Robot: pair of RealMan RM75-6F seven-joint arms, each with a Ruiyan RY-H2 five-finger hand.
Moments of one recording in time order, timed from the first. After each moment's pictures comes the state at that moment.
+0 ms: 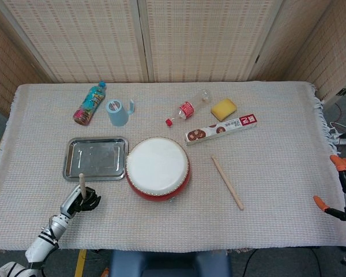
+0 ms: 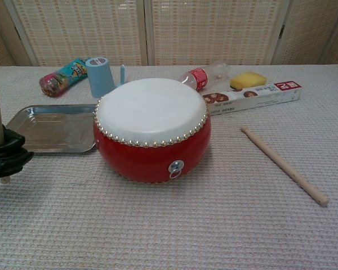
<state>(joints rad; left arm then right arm) -0.42 -1.48 0.04 -1.23 1.59 1.15 -1.25 0.02 -0.97 0.10 -1.72 -1.52 1.58 0.10</state>
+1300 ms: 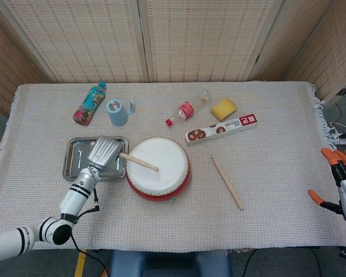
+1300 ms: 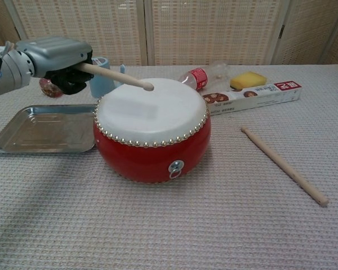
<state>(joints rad) -0.81 -1.43 -0.26 -1.55 1.01 0.96 0.64 0.07 -0.98 0.11 -1.64 -1.57 1.57 0.17</state>
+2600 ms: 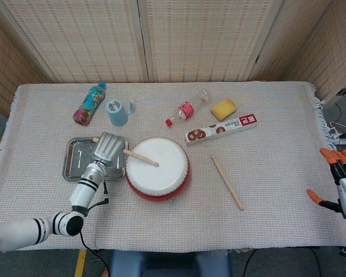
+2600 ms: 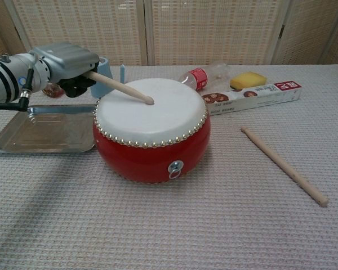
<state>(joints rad) -0.93 -1.49 -0.18 -1.45 0.83 1.01 0.80 0.08 -0.99 0.10 -1.61 -1.56 1.54 0.23</state>
